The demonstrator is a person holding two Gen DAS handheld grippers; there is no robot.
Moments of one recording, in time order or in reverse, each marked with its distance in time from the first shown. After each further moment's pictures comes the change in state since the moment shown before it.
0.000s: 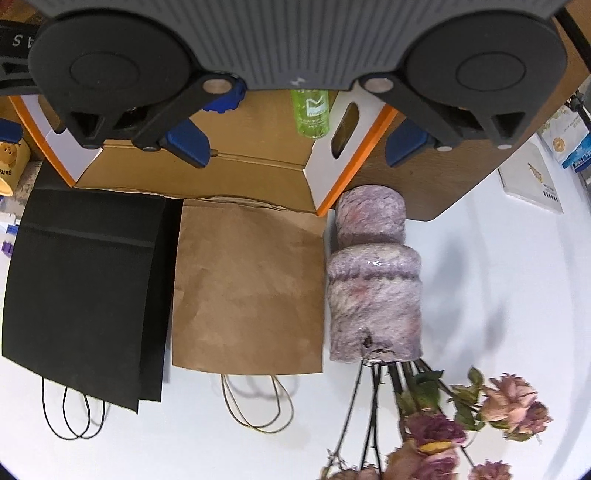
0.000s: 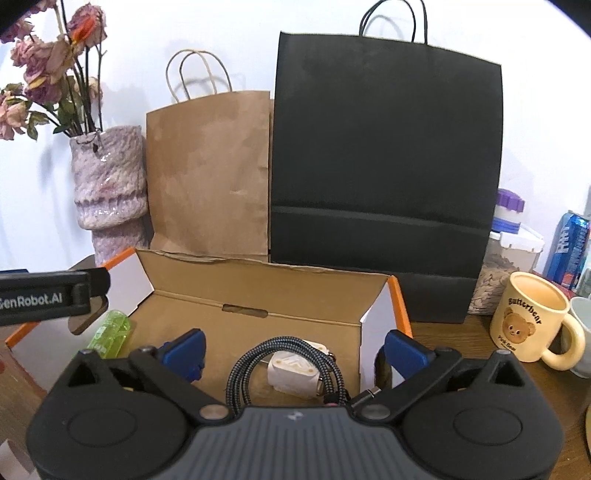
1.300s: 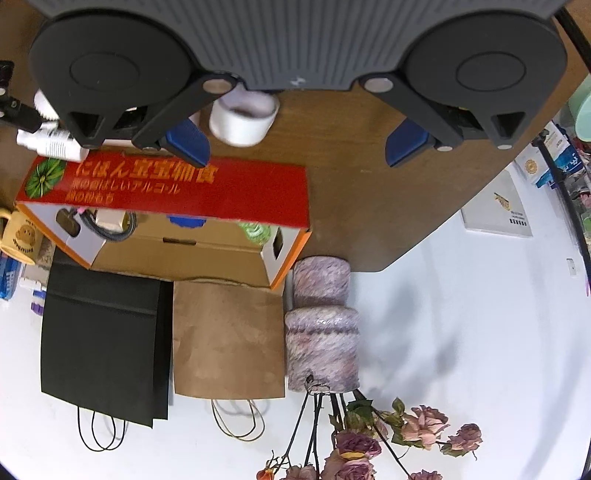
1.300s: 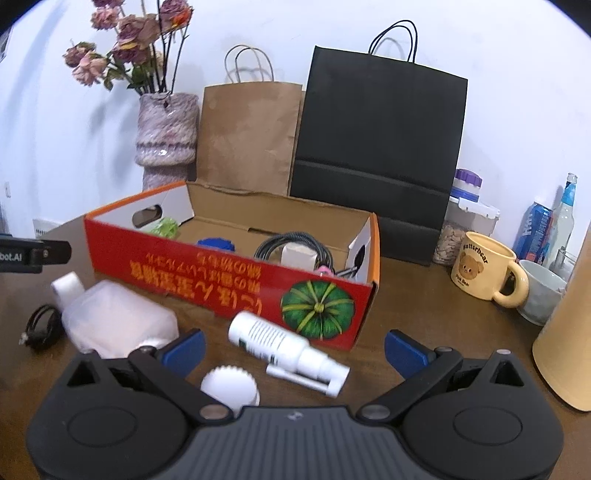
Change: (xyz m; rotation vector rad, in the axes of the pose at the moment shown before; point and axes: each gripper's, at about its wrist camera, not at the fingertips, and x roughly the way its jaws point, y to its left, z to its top) left arm -0.114 0.062 -0.089 0.048 0.050 0.021; right arm -0.123 0.007 -0.099 -0.119 0.024 0.003
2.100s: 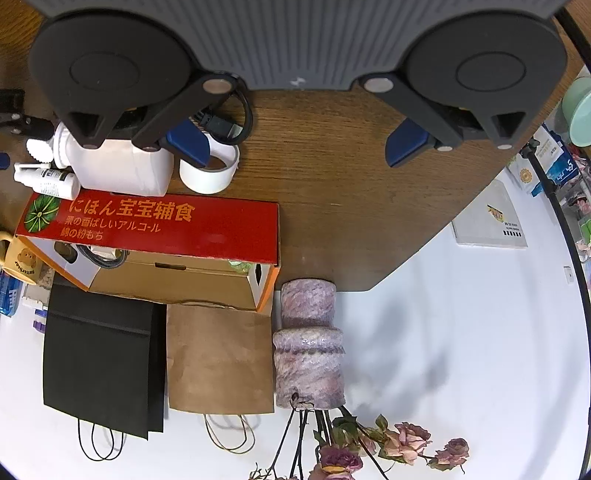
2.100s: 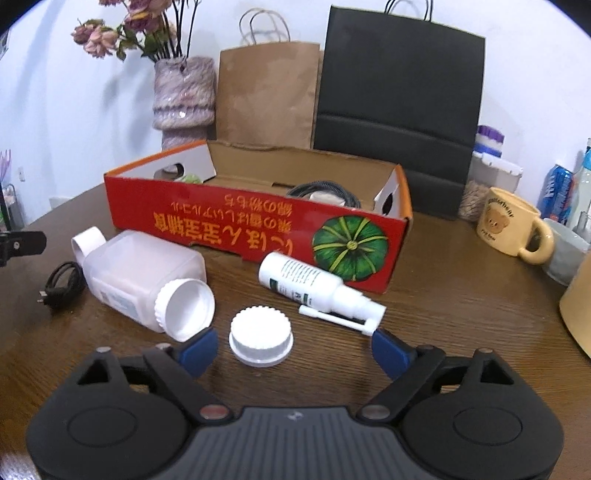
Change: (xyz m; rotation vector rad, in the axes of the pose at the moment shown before) left arm -0.014 0.027 -0.019 0.014 0.044 -0.010; right arm 0.014 0.010 -0.018 0.023 0.121 0.071
